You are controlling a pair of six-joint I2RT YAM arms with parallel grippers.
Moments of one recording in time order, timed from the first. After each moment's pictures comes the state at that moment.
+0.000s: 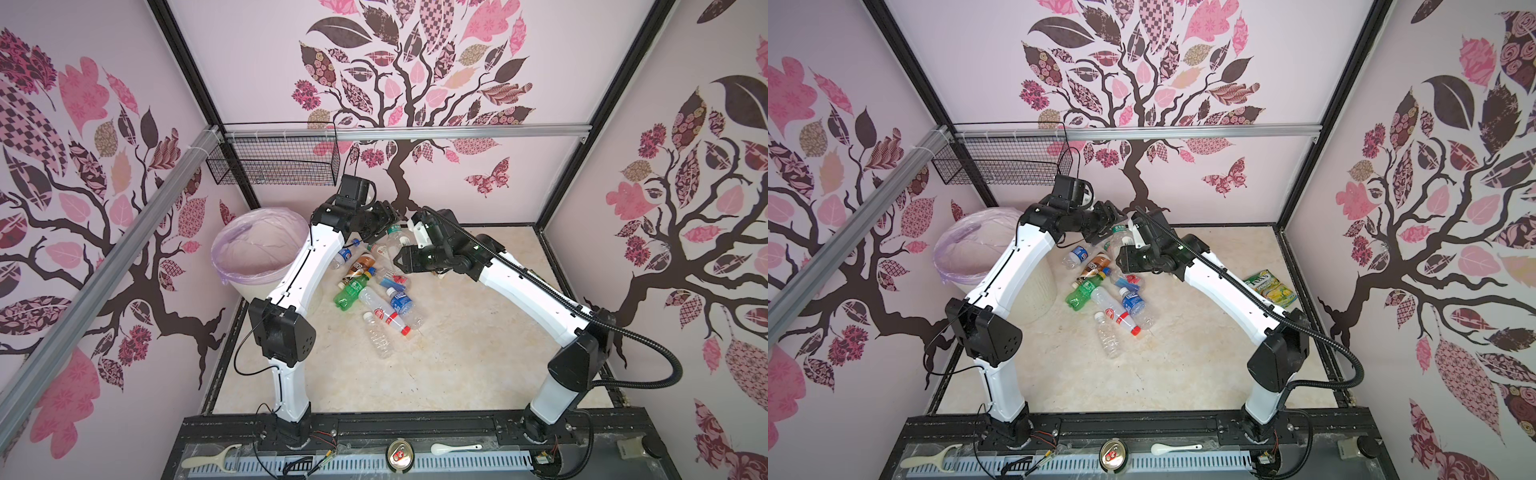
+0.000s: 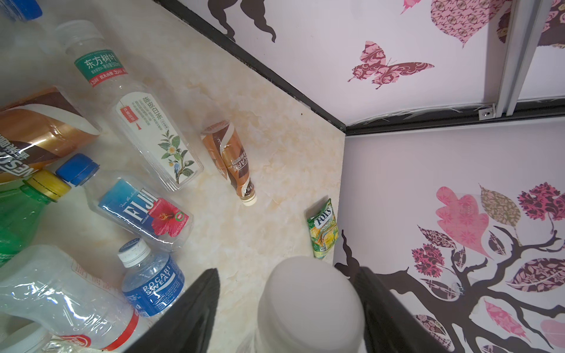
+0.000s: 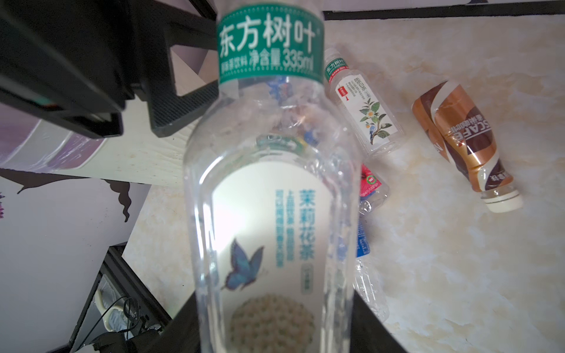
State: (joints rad) left arm -0.37 1.93 2.12 -0.88 0.33 -0.89; right arm 0.69 1.72 1.76 -0.75 -0.15 0.47
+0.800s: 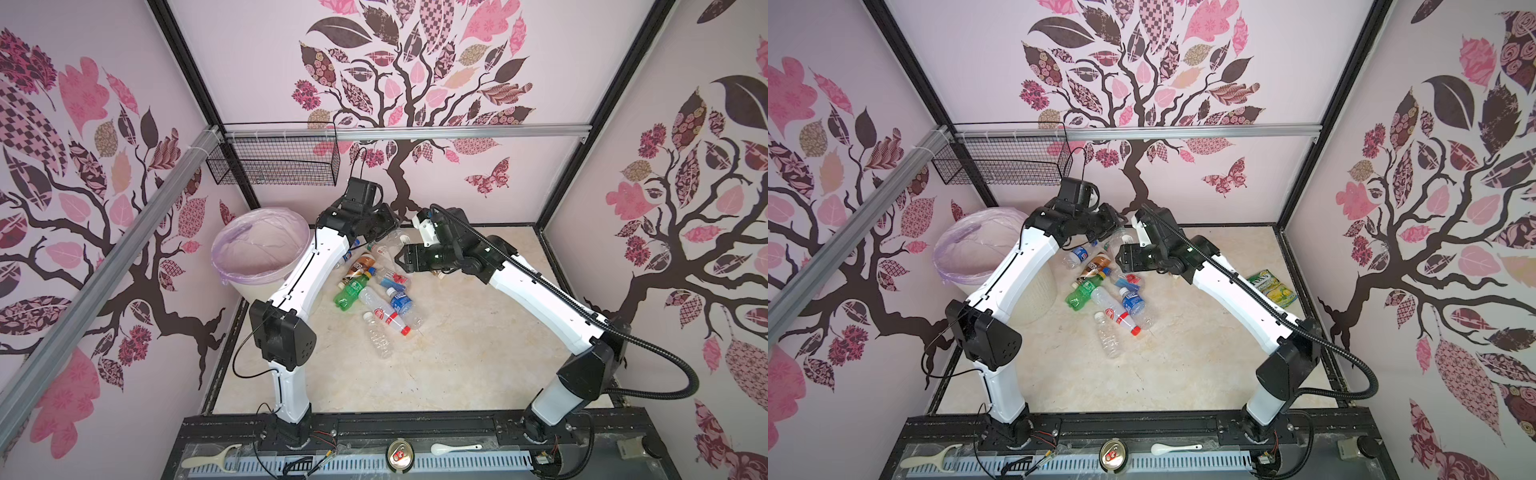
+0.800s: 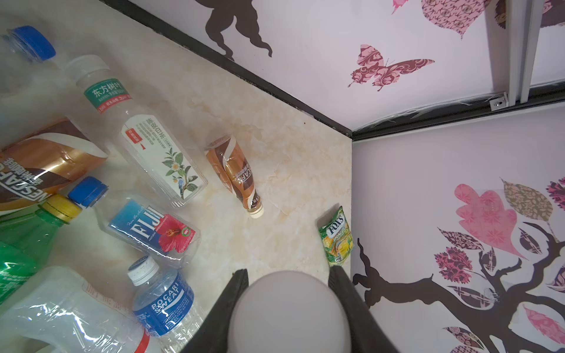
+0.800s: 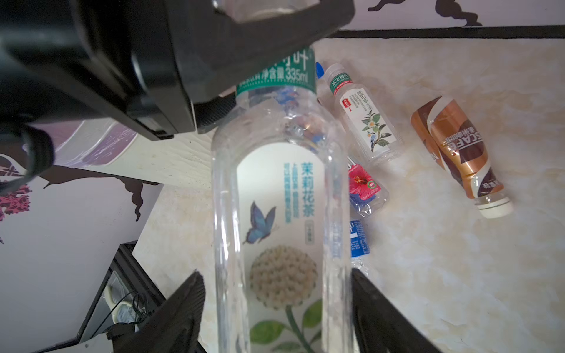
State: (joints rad) left arm -0.41 1.90 2.08 -0.83 0.23 -0.84; right arm 0.69 1.64 1.72 -0.73 -0.16 0.47
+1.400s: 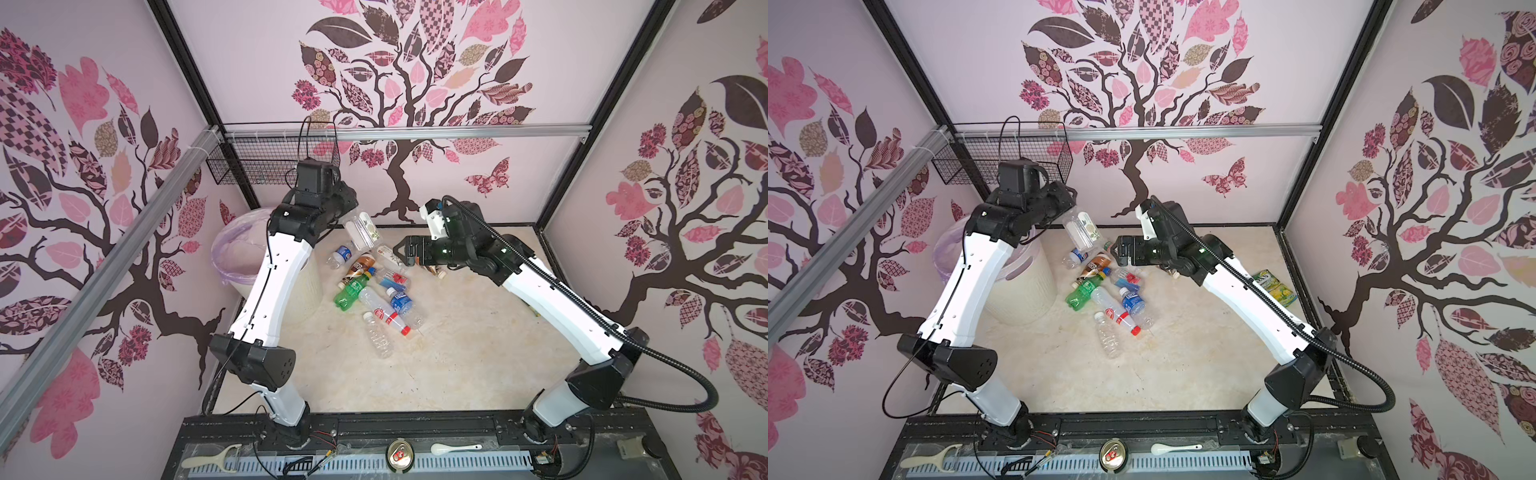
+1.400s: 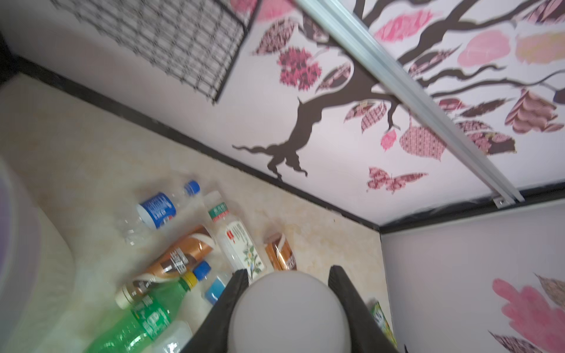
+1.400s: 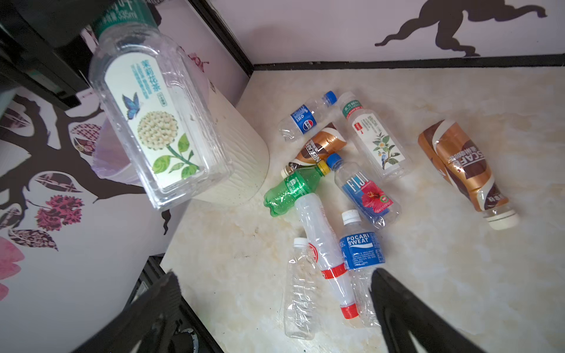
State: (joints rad) left arm -0.27 1.70 2.13 -0.85 -0.09 -0.67; right arm 0.69 1.59 1.81 -0.73 -0.16 0.52
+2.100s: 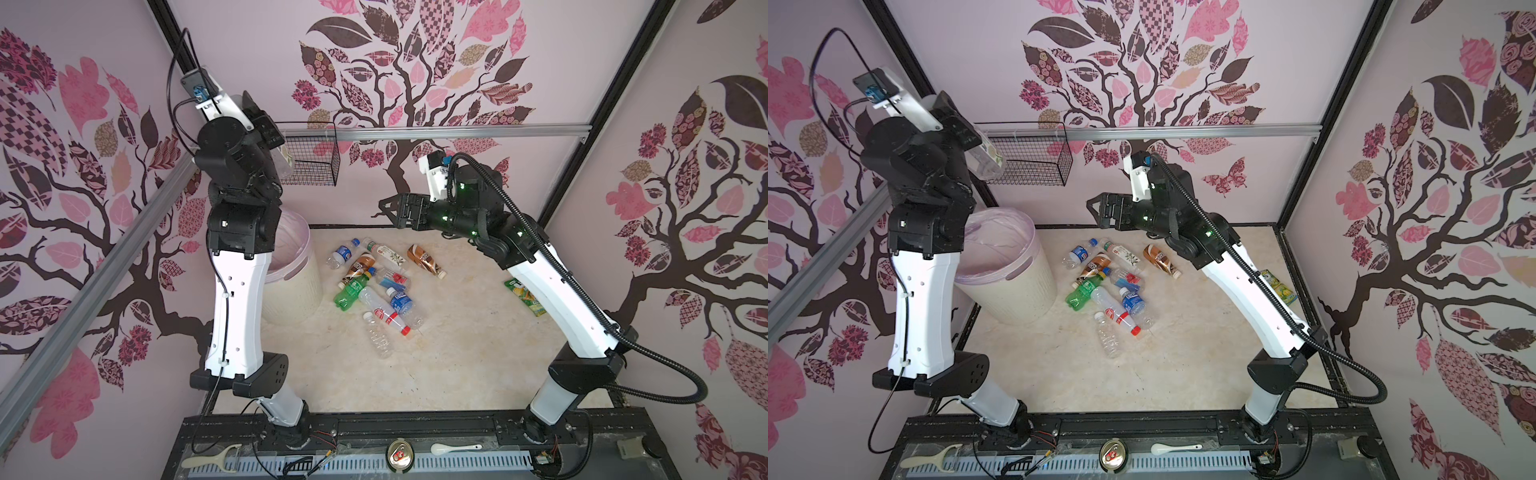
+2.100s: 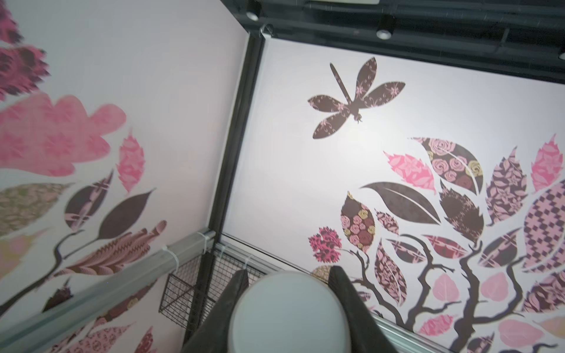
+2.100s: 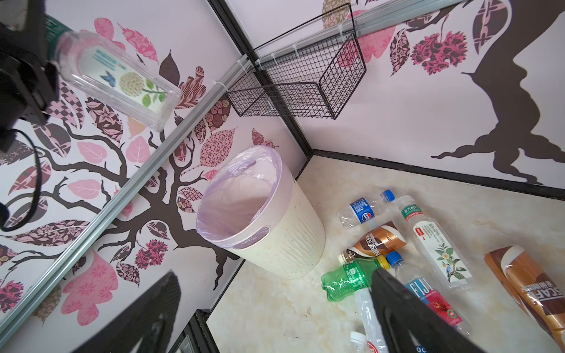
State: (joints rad) left arm -0.16 1.64 2.43 -0.36 -0.58 -0.05; right arm 0.73 1.72 2.20 -0.69 -0.17 0.52
